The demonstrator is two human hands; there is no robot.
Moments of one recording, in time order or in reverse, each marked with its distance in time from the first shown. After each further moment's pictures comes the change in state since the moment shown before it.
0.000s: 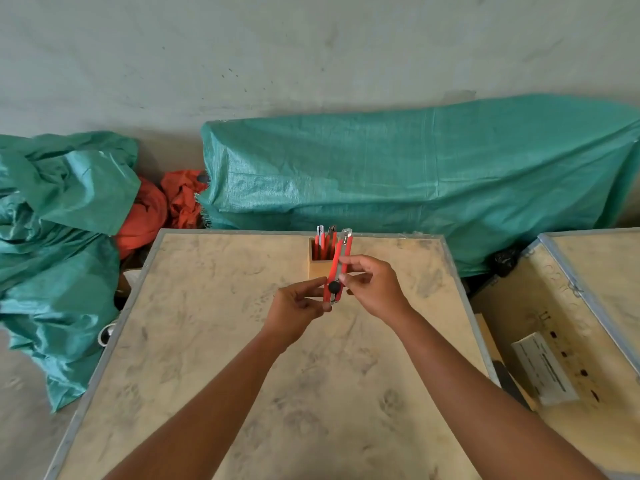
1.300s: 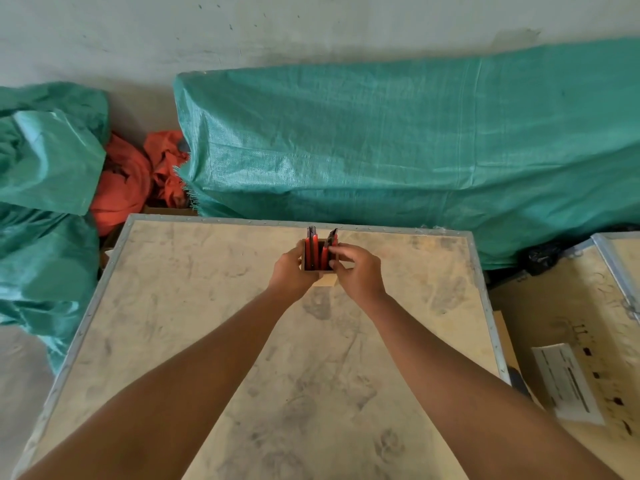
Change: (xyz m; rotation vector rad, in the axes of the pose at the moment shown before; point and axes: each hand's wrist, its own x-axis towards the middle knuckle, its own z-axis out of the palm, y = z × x) left_hand 0.186 -0.039 0.008 0.364 0.103 -0.192; right_hand 0.140 0.087 0.042 -0.186 0.083 -0.075
